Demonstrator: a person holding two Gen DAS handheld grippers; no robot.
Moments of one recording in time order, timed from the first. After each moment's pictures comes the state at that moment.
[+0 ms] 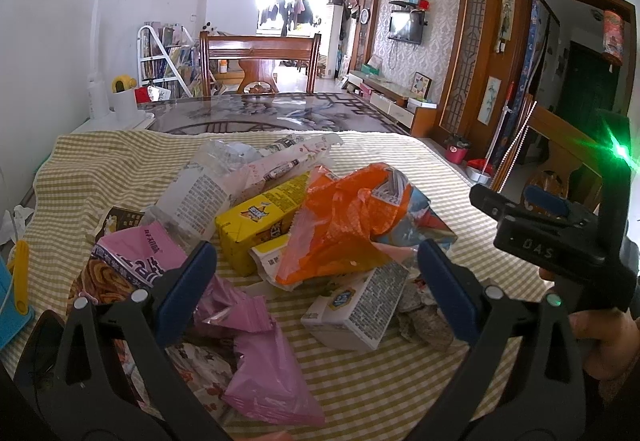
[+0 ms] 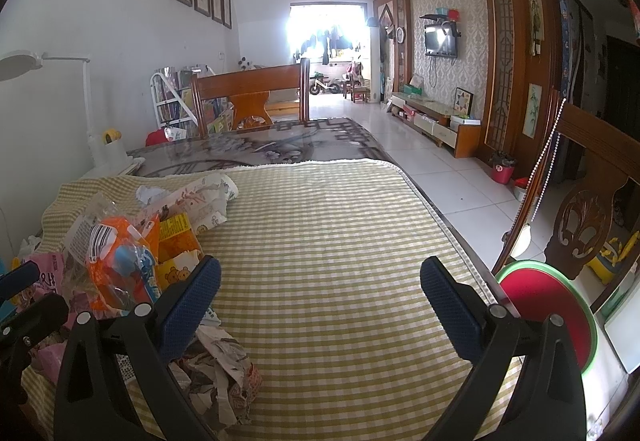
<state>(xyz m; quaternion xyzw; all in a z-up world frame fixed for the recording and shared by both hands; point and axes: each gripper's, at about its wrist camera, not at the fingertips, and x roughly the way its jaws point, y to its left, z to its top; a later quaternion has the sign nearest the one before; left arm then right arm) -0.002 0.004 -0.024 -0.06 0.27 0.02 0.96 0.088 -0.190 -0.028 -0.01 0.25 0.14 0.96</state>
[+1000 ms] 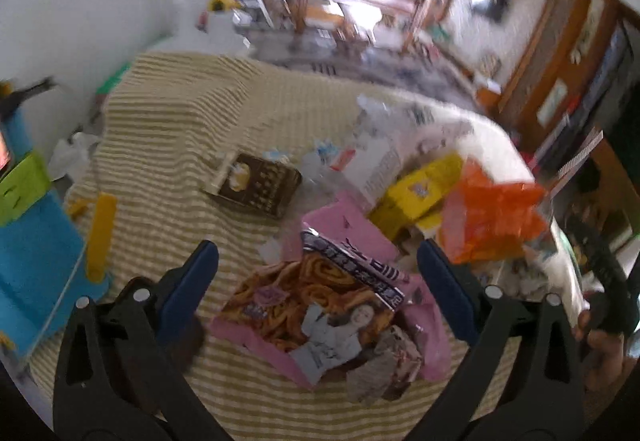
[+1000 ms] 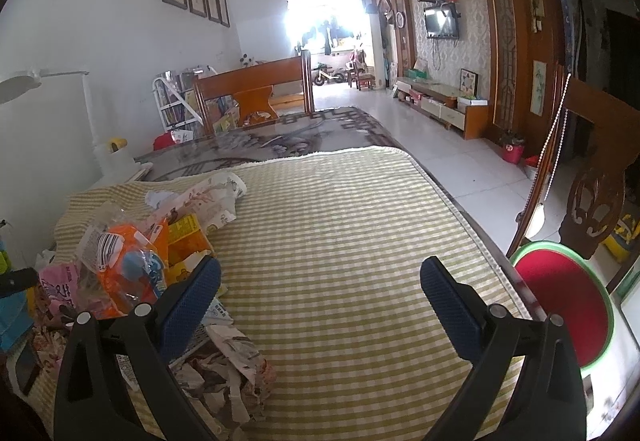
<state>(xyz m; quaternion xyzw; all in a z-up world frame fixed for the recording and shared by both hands) -0.006 0.119 -0.003 -0.14 0.40 0.11 0.90 0.095 -0.193 -0.028 0.03 0.28 0.16 0.95</state>
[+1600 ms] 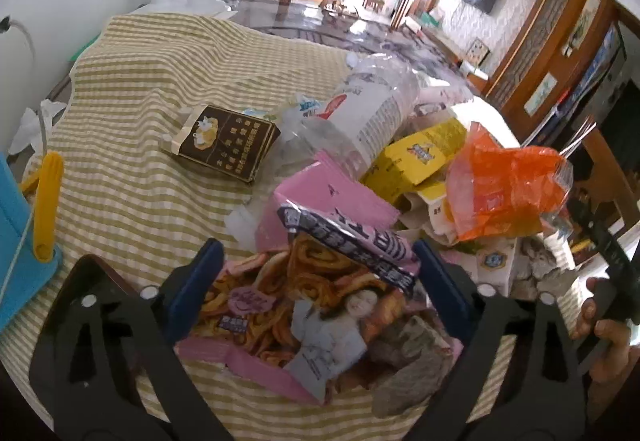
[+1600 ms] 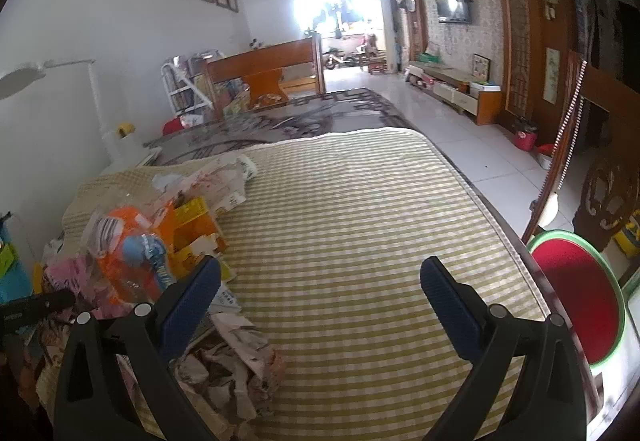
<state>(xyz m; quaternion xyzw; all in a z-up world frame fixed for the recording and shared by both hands) -0.003 0.120 -0.050 -0.18 0.41 0.08 0.89 0.101 -0.183 -0.035 0.02 0.31 0.19 0.93</state>
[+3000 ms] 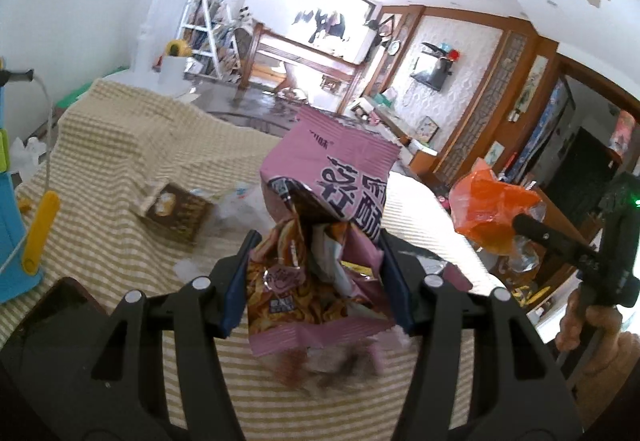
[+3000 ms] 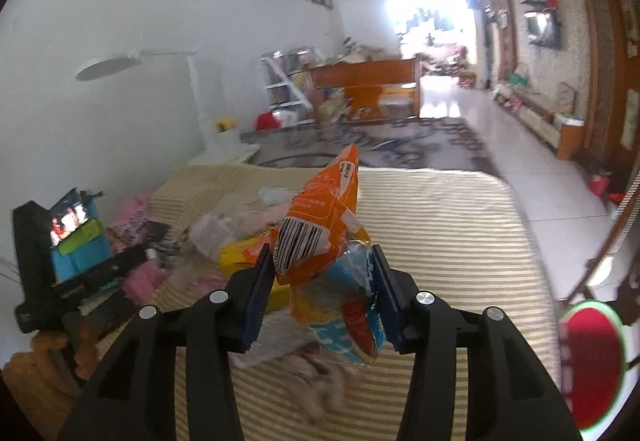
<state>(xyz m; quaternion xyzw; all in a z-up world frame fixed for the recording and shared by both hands) -0.039 0.080 0.008 -0.21 0.24 0.02 0.95 0.074 -0.187 0.044 -0.03 0.28 0.32 0.90</state>
